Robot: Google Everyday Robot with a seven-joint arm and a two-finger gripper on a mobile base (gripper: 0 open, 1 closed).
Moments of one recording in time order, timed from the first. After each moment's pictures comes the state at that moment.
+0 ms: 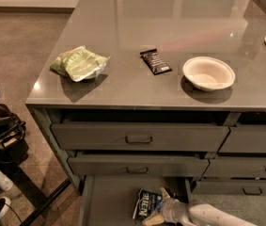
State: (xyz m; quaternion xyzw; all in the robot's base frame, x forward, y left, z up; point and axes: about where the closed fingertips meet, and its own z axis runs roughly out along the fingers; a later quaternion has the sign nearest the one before) arm 0.465 -0.113 0.193 -0.40 0.80 0.22 0.38
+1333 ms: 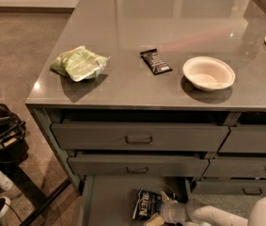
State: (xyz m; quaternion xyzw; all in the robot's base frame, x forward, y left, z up) arm 0.463 -0.121 0.141 -0.41 0.82 0.23 0.34
